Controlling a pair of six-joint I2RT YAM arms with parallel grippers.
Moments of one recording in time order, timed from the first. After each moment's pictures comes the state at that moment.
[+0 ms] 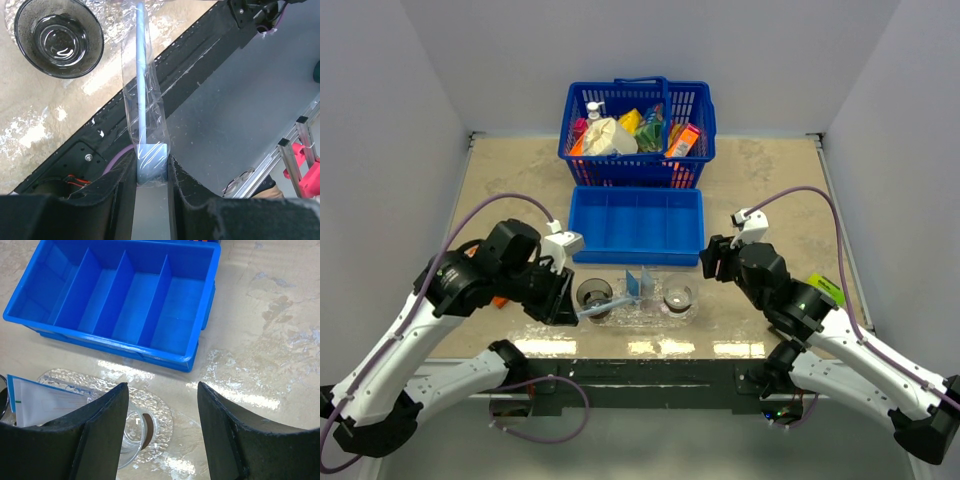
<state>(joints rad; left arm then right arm) -0.70 0.88 1.24 -1.33 0.41 -0.31 0.81 0.74 0.69 -0.37 0.44 0.40</state>
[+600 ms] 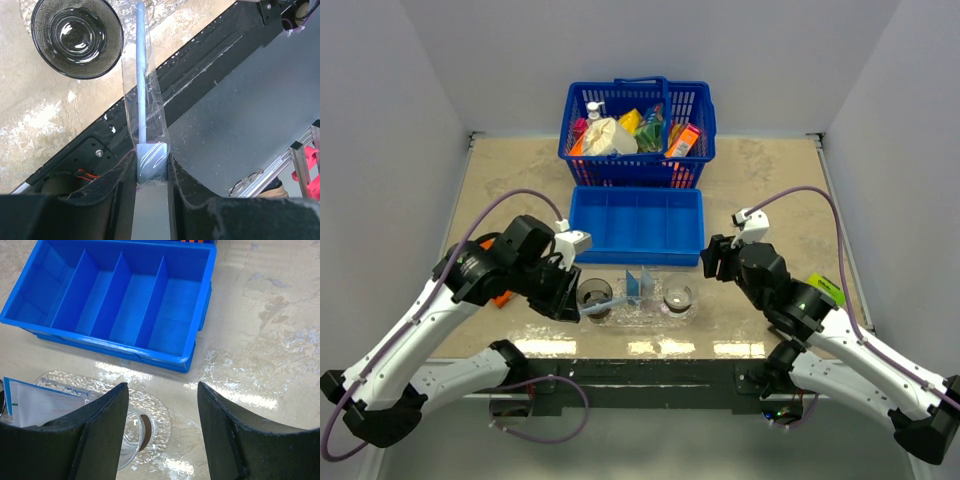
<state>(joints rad) -0.70 0.94 1.21 -1.33 0.35 -0.30 0.81 0.74 0.69 -0.37 0.45 0.40</state>
